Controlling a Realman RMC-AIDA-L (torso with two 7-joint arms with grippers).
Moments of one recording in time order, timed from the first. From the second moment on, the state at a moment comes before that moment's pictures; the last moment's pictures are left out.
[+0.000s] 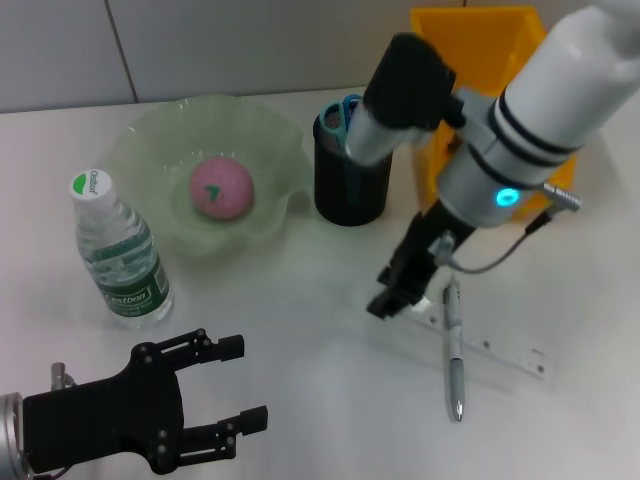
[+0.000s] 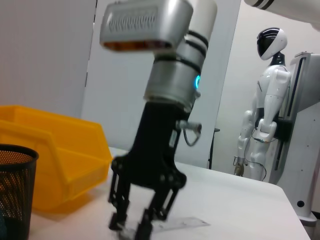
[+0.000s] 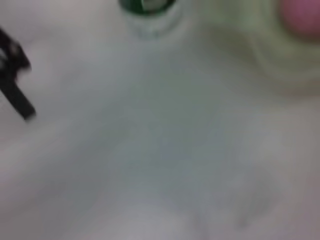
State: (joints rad) left arm -0.37 -2.06 0.89 0.43 1.80 1.72 -0.96; right arm 0.86 2.08 -1.43 -1.04 -2.50 -1.52 2.38
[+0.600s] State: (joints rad) left arm -0.38 -2.07 0.89 0.43 1.80 1.71 -0.95; right arm 0.76 2.08 -1.18 -1.23 -2.22 -1.35 2.24
